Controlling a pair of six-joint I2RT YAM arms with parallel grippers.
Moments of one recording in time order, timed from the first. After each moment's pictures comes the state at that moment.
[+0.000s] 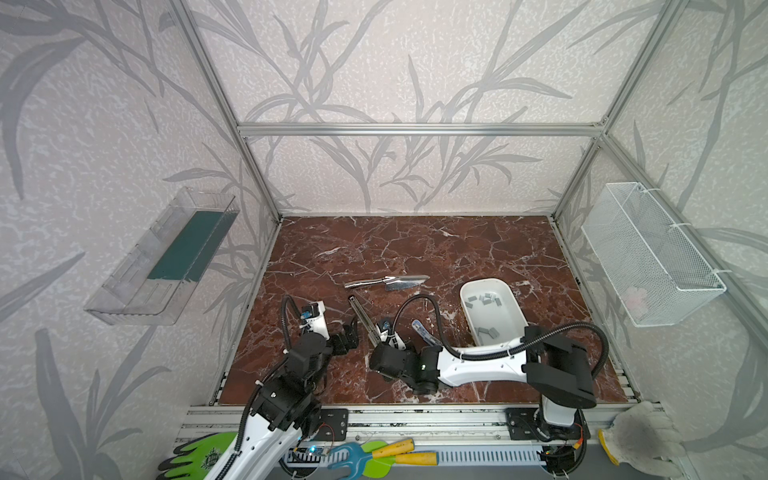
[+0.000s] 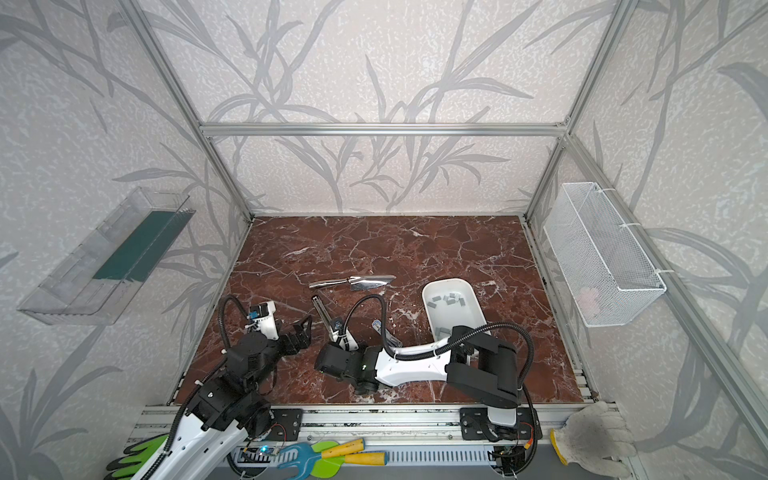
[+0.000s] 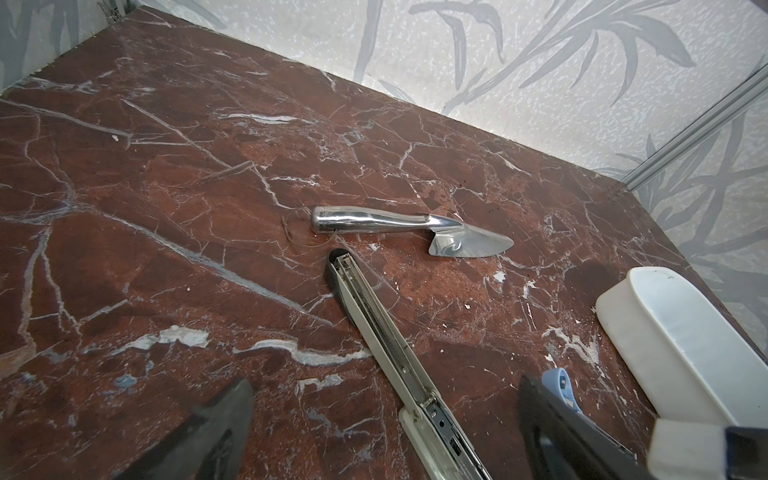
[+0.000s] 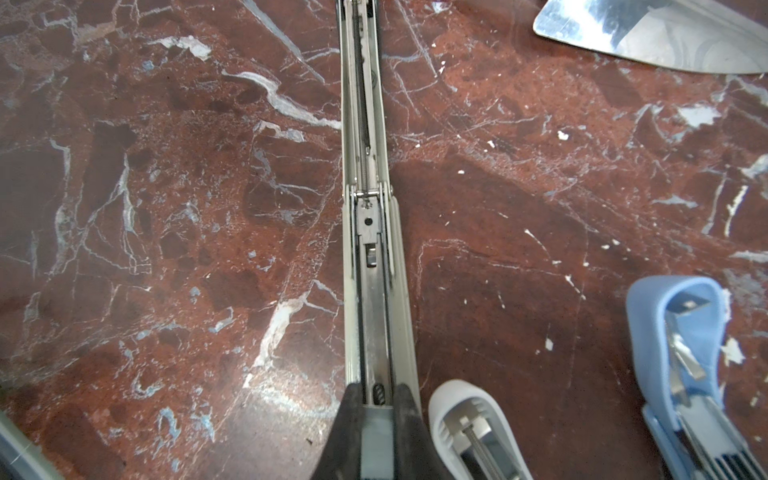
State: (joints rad) left arm -0.51 0.25 0.25 -0.42 -0.29 -0.53; right arm 1.35 1.84 1.11 -0.22 0.46 0.71
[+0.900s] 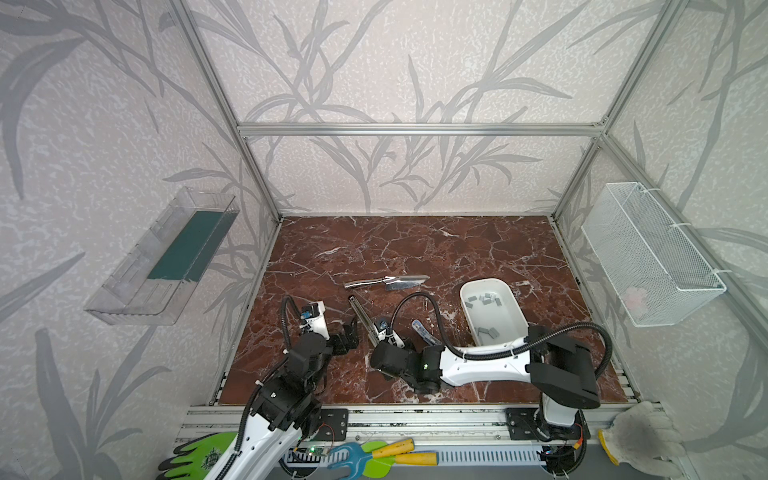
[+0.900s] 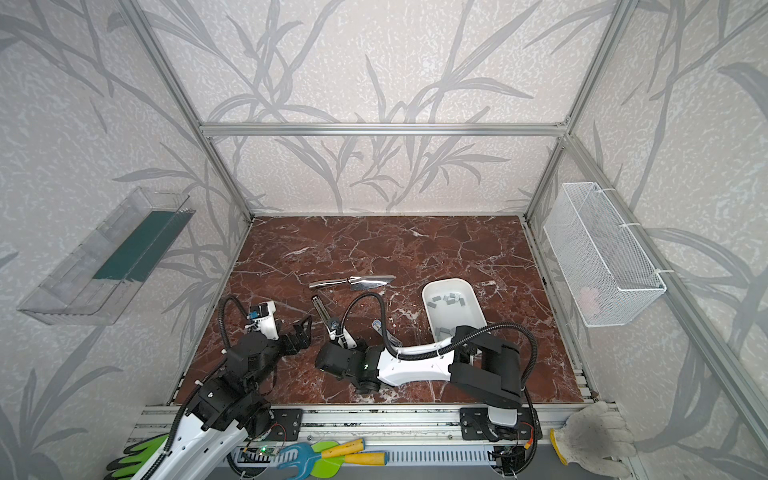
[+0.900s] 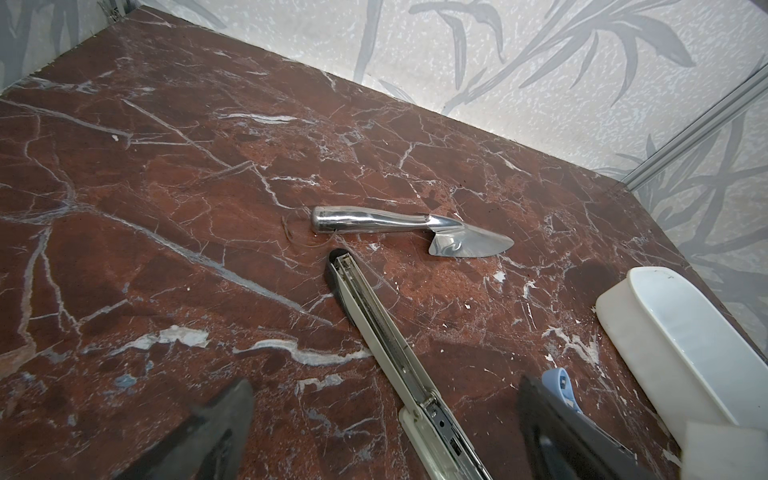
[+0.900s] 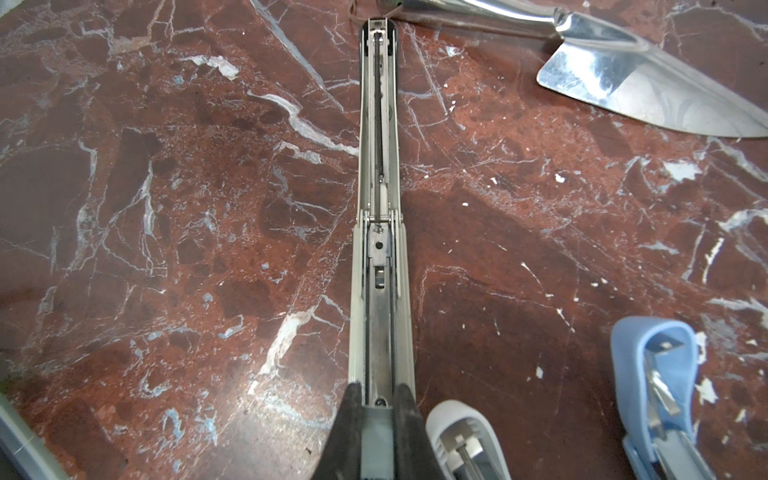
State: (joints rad) left arm -0.51 0.25 0.25 -0.42 -0.29 -0.53; right arm 1.35 1.82 1.09 -0.17 0.47 0.62
